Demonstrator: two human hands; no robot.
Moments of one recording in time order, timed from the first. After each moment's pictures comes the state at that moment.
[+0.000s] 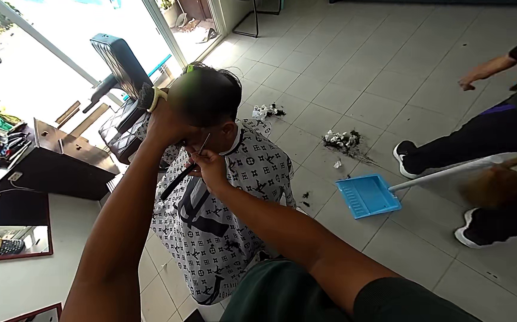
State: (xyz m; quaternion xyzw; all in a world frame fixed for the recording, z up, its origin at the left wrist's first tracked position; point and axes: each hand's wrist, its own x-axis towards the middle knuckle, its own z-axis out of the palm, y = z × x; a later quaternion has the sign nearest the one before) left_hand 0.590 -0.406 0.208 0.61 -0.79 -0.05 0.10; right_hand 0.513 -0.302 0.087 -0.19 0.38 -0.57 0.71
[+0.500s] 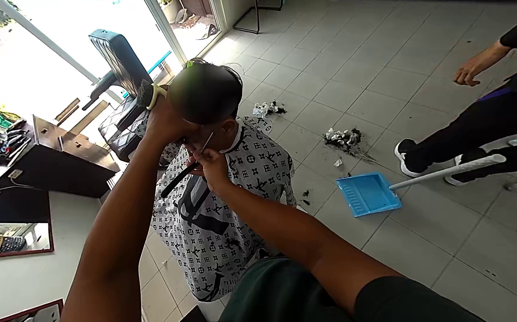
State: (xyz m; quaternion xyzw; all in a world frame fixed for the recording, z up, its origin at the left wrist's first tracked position) left_hand 0.590 -0.403 0.210 0.61 -0.79 -0.05 0.10; right_hand 0.513 -0.301 0.082 -0.17 0.37 -0.58 0.71
